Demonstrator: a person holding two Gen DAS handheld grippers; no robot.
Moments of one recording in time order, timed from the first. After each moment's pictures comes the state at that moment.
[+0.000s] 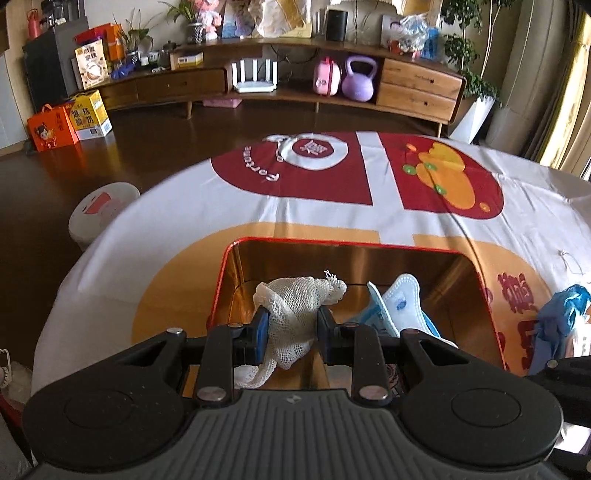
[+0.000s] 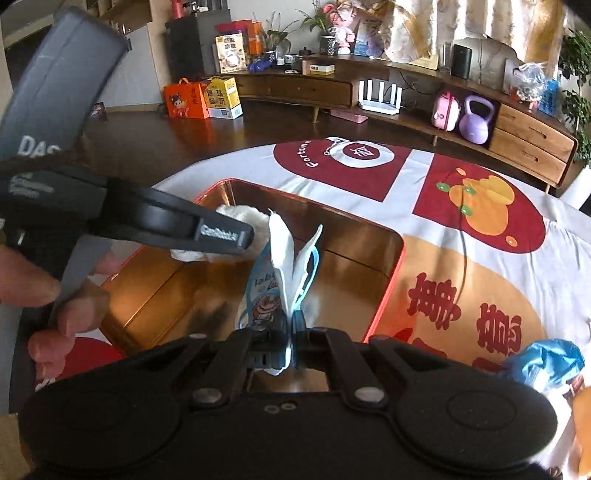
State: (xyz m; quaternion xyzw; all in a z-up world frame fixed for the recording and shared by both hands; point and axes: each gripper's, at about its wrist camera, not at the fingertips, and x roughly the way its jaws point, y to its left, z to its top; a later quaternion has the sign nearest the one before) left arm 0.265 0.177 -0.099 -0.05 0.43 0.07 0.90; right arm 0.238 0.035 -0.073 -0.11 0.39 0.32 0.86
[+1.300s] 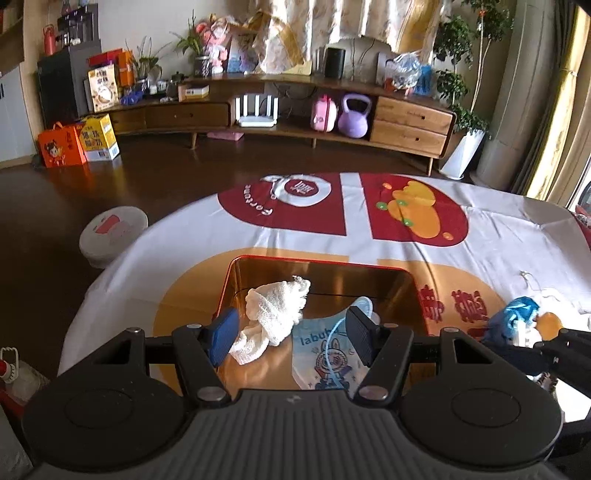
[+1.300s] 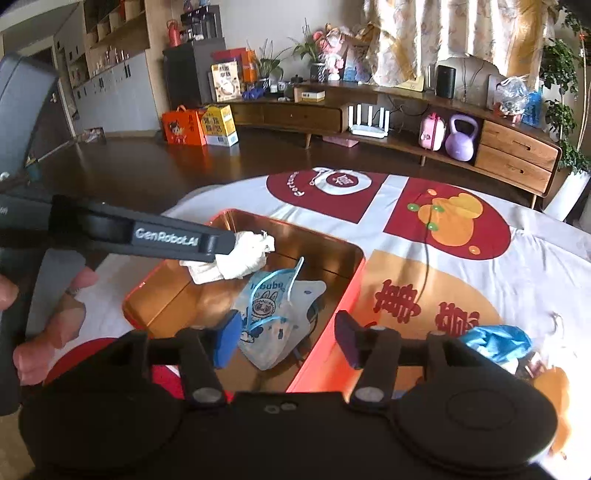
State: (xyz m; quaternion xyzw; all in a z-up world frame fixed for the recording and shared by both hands) left arm 0.202 0.153 -0.042 -0.06 0.37 0.07 0.92; right arm 0.206 -0.017 -0.028 -0.08 0.35 0.32 0.88
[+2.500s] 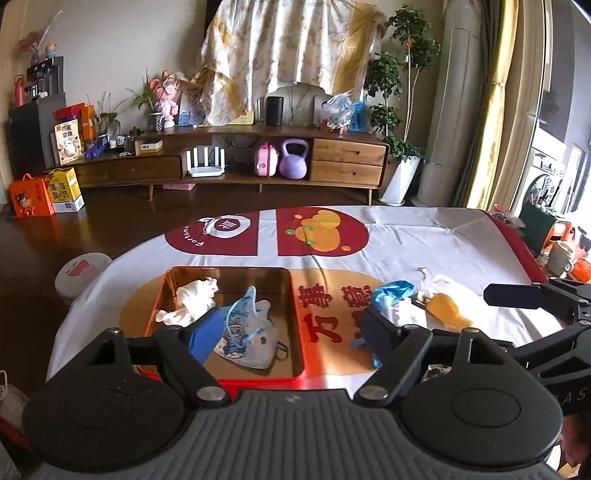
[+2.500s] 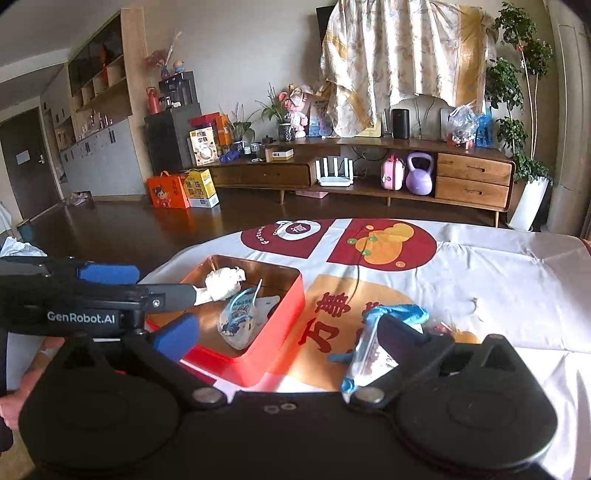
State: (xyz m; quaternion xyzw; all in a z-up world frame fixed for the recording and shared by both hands) left arm 0.089 0.061 0.009 -0.04 0.30 0.00 0.95; right arm 0.135 -0.128 0.019 -0.02 0.28 0.29 0.92
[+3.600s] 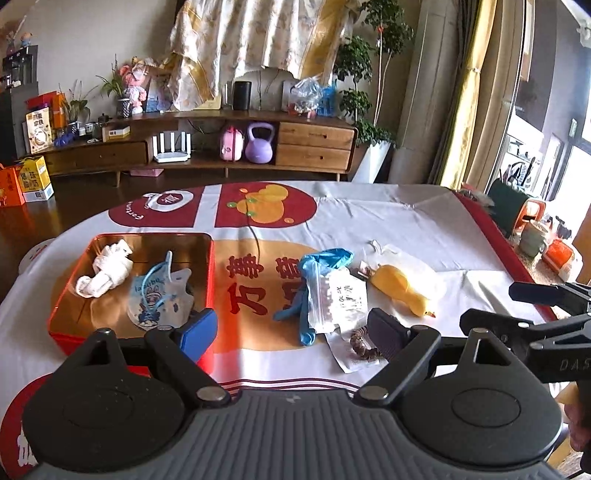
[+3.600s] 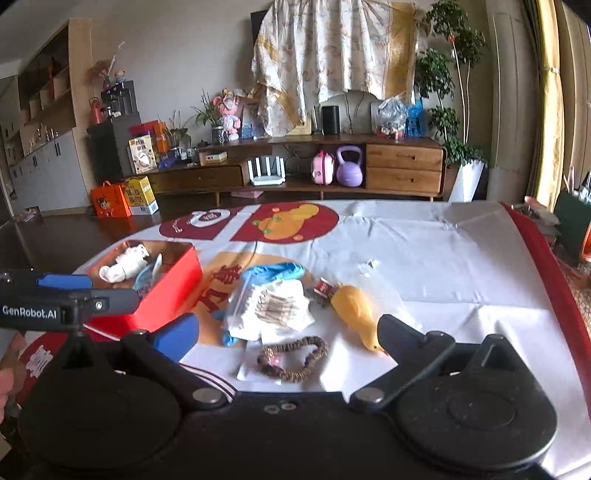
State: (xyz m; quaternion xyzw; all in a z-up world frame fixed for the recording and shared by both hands) left arm 0.098 -0.014 -0.035 -0.04 0.31 -0.04 0.95; right arm 0.136 -0.234 -0.031 0.00 0.28 0.20 0.94
